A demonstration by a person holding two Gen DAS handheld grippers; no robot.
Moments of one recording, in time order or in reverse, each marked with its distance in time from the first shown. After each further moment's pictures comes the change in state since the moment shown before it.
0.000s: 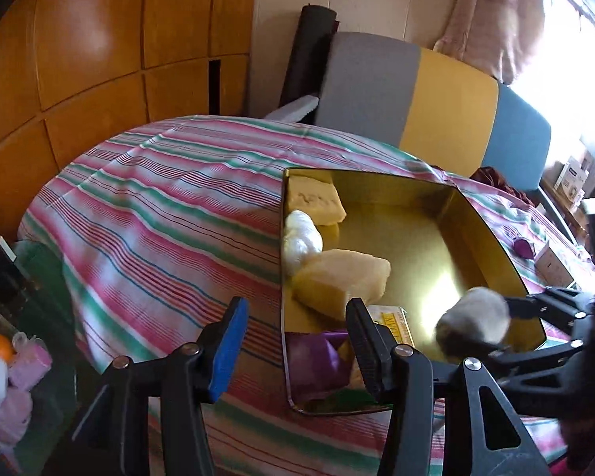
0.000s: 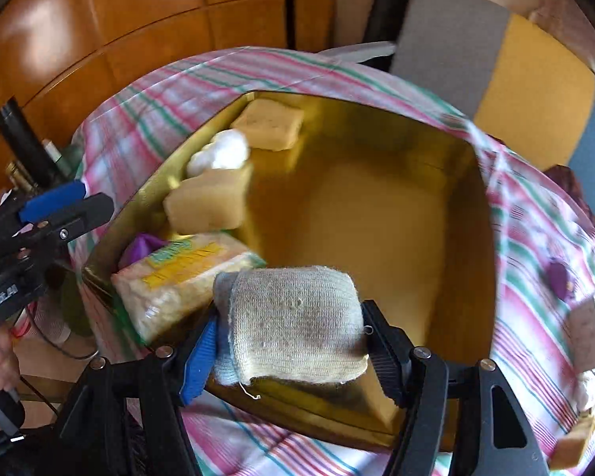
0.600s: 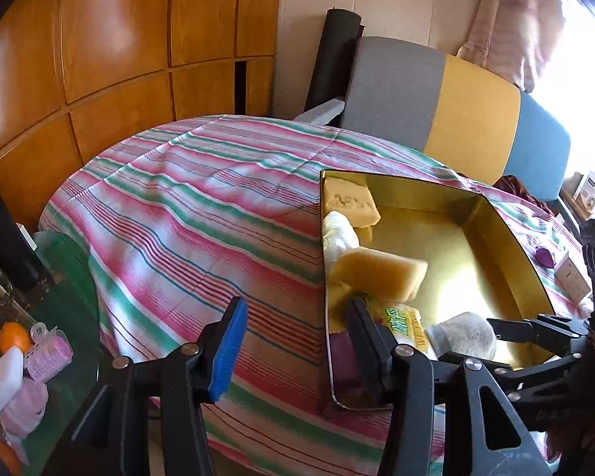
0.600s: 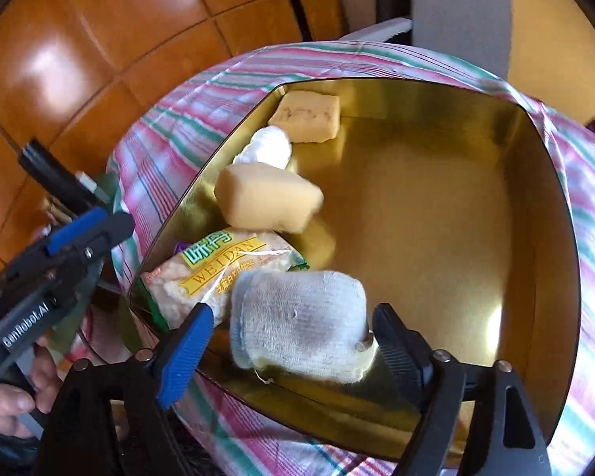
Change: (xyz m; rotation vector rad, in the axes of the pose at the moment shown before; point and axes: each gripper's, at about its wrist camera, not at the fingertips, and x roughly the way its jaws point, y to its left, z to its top) left arm -0.003 0.016 -0.006 -0.030 -0.013 0.071; right arm 0.016 -0.004 -0.002 0.159 -0.004 0.209
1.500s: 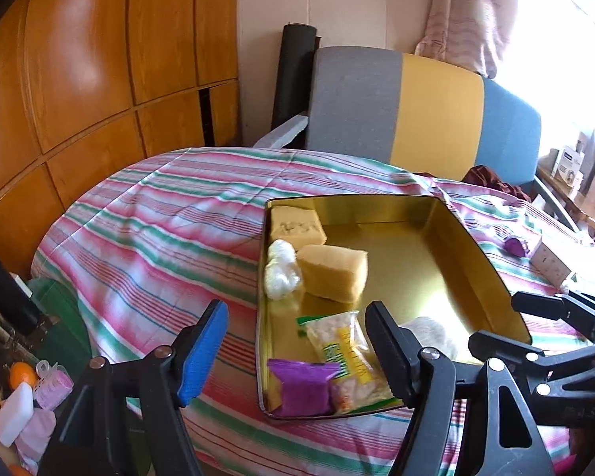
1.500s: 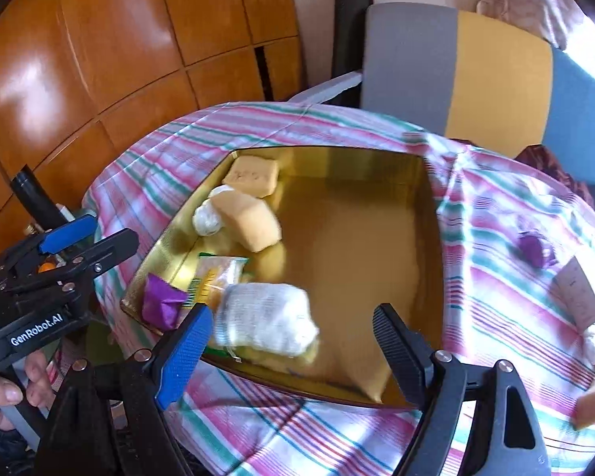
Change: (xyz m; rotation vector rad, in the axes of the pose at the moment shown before) left arm -0.027 -0.053 0.017 0.125 -0.049 -0.043; right arm -0.084 -0.014 -0.021 -0.003 -0.187 -0.185
